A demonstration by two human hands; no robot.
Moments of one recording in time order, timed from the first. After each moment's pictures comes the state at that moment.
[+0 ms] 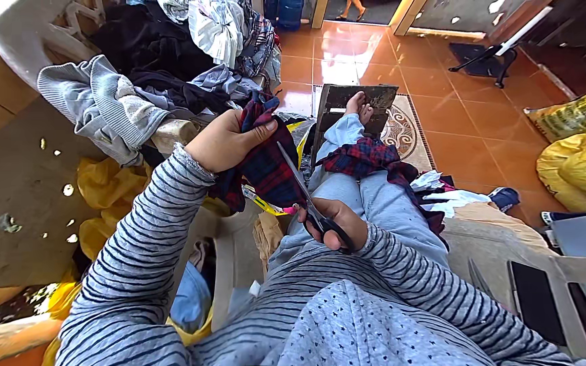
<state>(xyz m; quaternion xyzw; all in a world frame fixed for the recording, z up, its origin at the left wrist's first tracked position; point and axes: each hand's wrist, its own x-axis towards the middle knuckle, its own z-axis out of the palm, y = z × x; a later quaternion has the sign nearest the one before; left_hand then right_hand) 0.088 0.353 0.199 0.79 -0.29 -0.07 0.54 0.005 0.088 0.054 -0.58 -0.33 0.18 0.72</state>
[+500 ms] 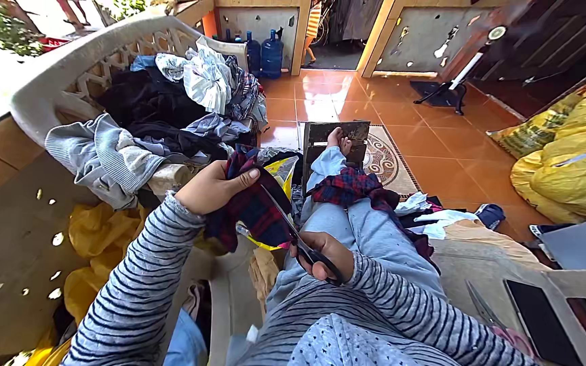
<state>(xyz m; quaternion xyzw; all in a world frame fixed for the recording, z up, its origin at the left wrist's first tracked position) 0.086 0.357 0.201 0.79 -0.27 -0.09 0.54 0.002 0.088 0.052 -0.59 -0.31 0.17 0.73</state>
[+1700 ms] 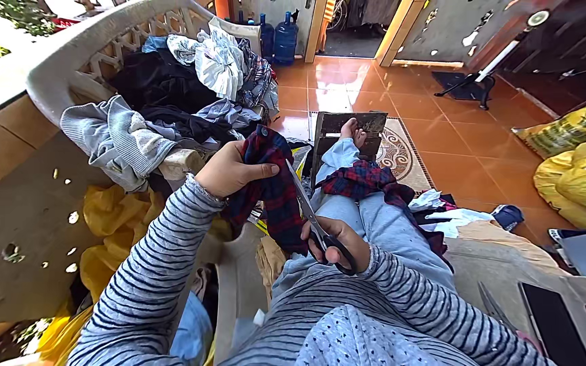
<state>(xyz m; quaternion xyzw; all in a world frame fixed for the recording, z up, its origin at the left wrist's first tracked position) 0.092 0.352 0.192 0.73 -0.26 -0.12 0.63 0.005 0.089 0.057 -0.57 -0.32 0.15 0.74</state>
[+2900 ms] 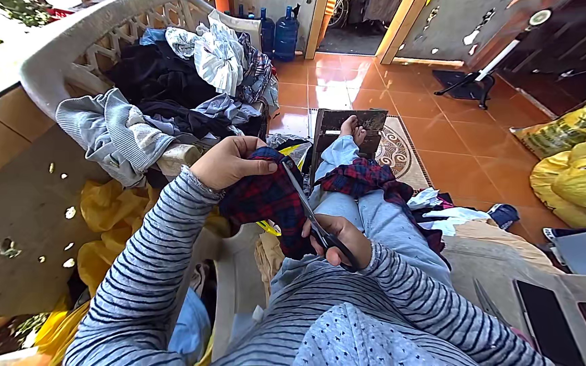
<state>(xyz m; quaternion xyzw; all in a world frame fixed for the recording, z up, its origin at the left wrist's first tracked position) 0.097 0.359 0.194 0.71 -0.27 -0.18 0.63 0.004 0.083 0.060 -0.62 -0.32 0.15 0.70</state>
